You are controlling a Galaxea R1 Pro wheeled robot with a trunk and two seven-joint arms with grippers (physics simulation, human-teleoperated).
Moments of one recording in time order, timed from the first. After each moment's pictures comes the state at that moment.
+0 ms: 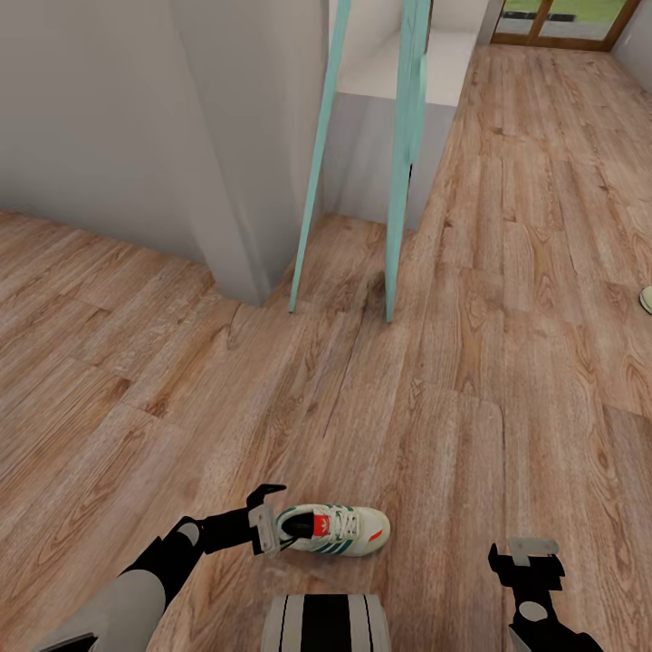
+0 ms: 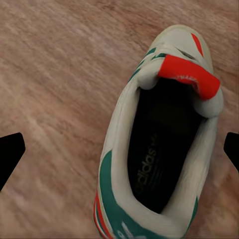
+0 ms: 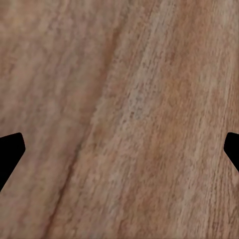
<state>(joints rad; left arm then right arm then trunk) -0.68 -0.02 0.28 -0.36 -1.00 -0.71 -0.70 -0.52 -0.20 0.36 -0.22 -0.18 -0.31 -0.44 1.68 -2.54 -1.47</state>
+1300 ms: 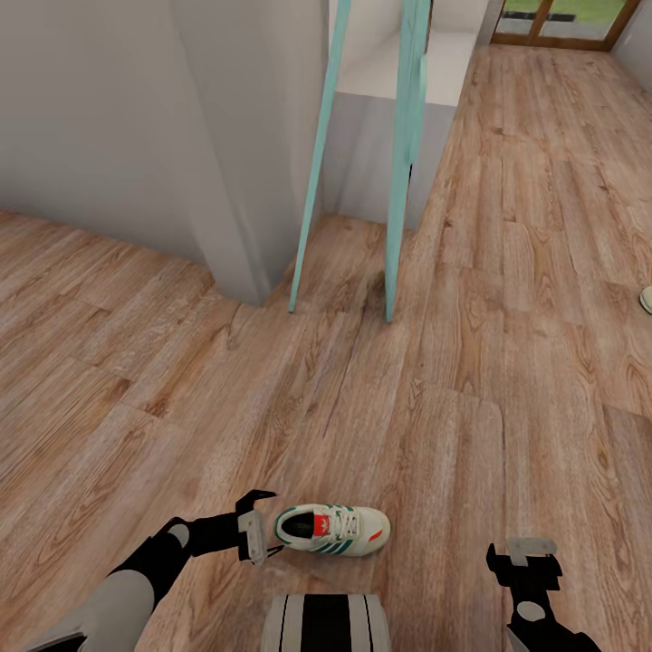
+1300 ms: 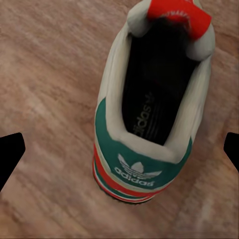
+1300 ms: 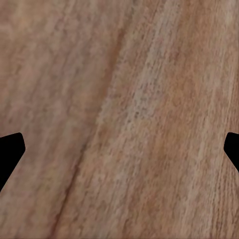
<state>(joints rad) -0.68 0.01 0.28 -0.36 -1.07 -0.70 -0.70 -0.52 -0.20 0.36 -0.22 -0.18 -0.31 -0.44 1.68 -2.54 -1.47</state>
